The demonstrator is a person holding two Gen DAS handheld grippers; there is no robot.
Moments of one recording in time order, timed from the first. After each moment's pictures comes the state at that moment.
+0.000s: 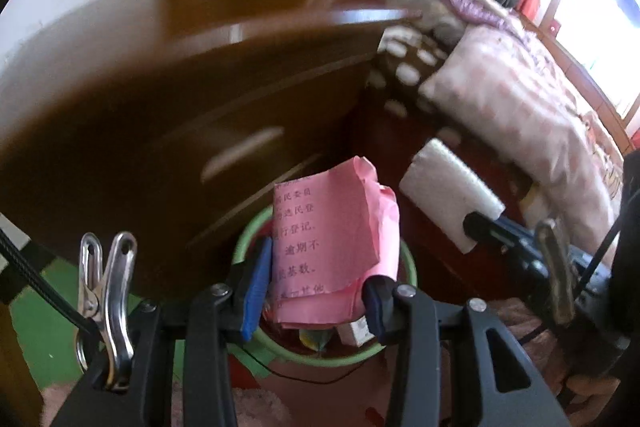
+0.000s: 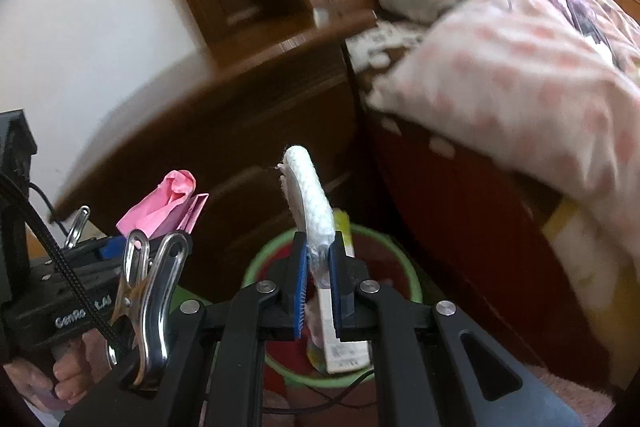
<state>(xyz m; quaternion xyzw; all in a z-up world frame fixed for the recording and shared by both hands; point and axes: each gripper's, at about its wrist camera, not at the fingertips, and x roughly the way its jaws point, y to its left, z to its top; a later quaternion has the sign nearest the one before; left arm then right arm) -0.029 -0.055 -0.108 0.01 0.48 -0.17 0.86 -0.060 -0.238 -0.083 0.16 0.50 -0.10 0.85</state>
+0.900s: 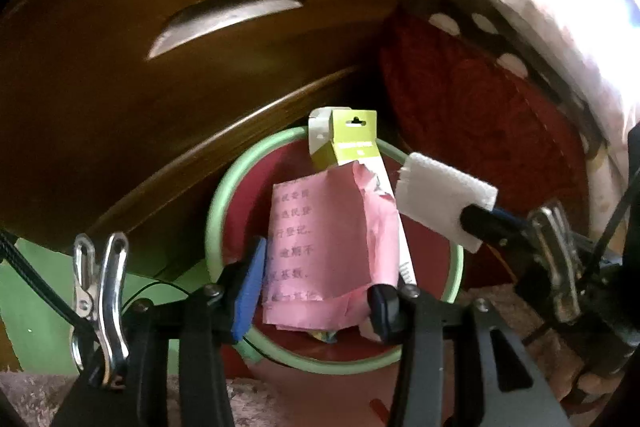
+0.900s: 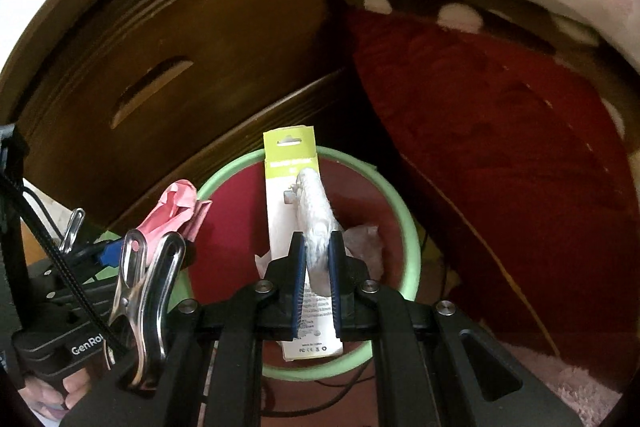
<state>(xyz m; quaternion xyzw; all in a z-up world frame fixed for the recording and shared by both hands) -0.005 -0.073 -0.199 0.01 0.54 -0.16 0.82 -0.046 -0.247 -0.186 0.15 0.59 -0.10 0.79</state>
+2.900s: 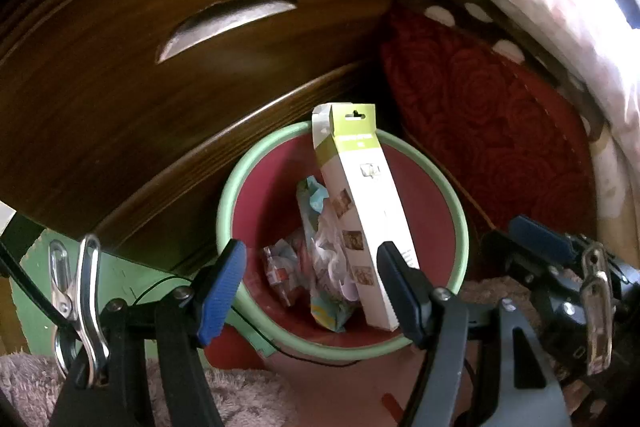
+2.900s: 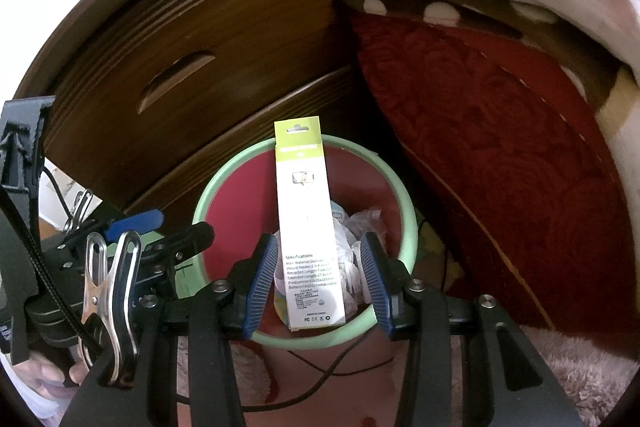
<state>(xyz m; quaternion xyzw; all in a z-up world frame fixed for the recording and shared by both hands) -0.025 -0.074 -0.197 0.04 0.54 -0.14 0.83 -0.075 -0.242 -0.165 0.16 0.57 -0.09 0.80</state>
